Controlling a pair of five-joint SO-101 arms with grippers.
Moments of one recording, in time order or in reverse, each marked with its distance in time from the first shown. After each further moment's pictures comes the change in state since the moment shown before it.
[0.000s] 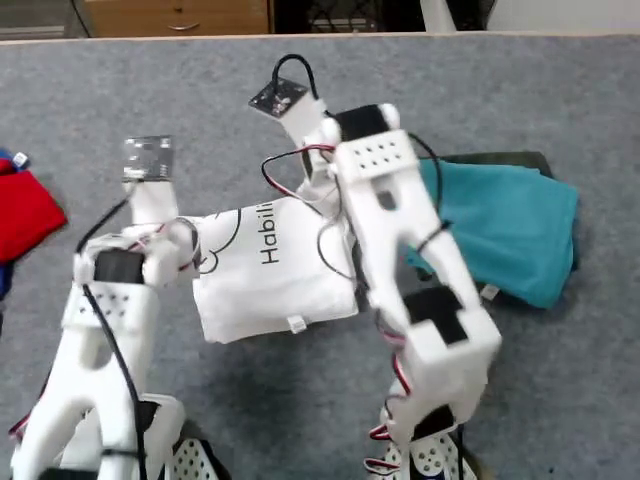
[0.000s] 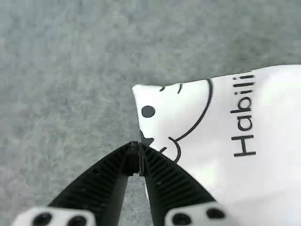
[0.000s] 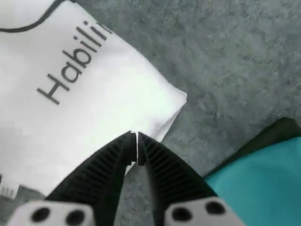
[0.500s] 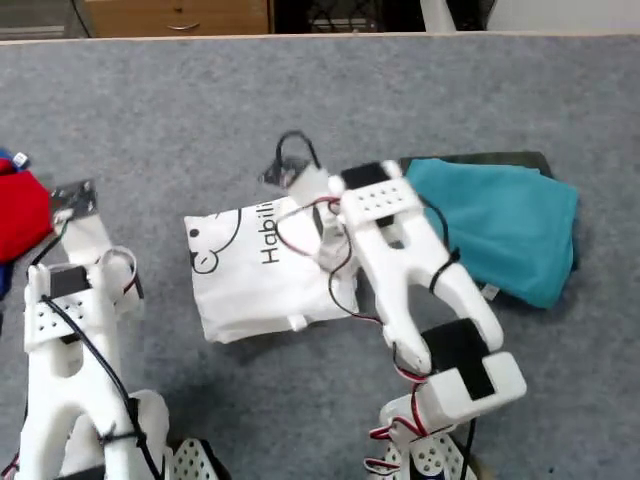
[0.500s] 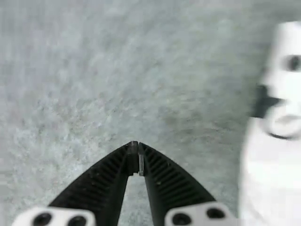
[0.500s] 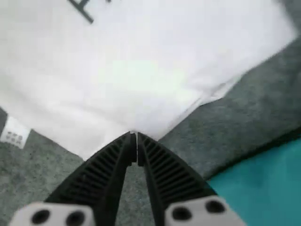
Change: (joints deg) left arm -19.2 -4.5 4.2 10.5 -8.9; right arm 0.0 -18.6 30.5 -5.9 7.1
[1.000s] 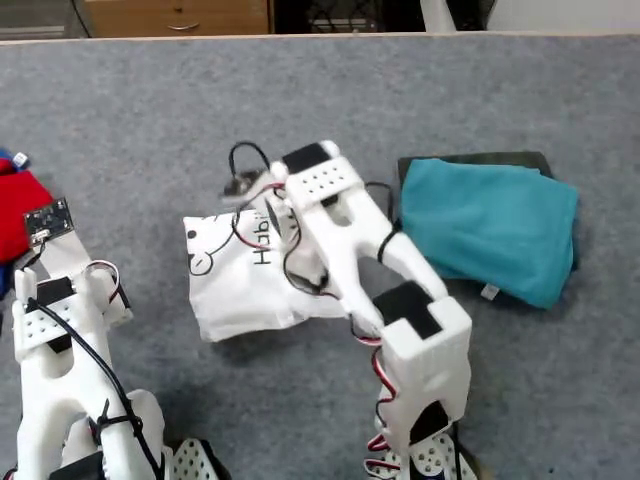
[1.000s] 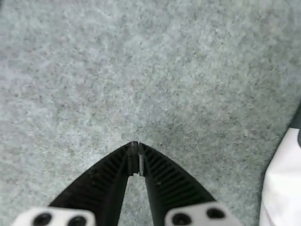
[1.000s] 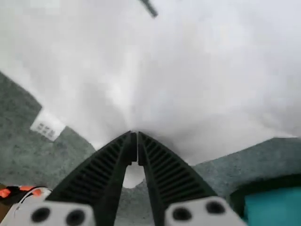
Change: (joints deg) left arm -9.4 4.7 7.5 -7.3 2.7; right arm -9.0 17.8 -14.8 16.9 -2.5
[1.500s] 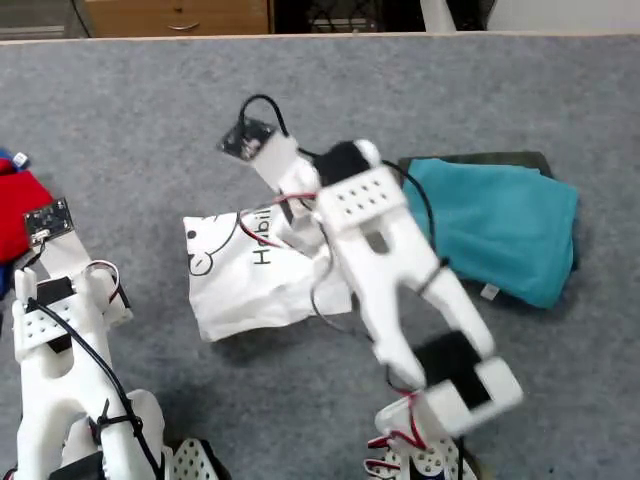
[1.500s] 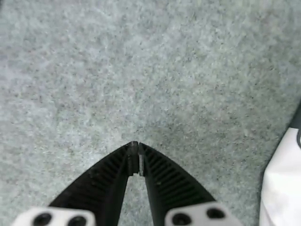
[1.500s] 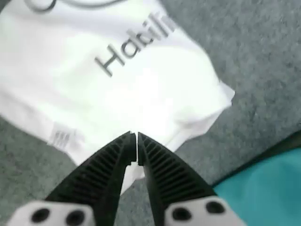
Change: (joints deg) left arm 0.0 0.0 0.0 0.0 0.0; right arm 0.9 -15.1 0.4 -12.3 -5.7
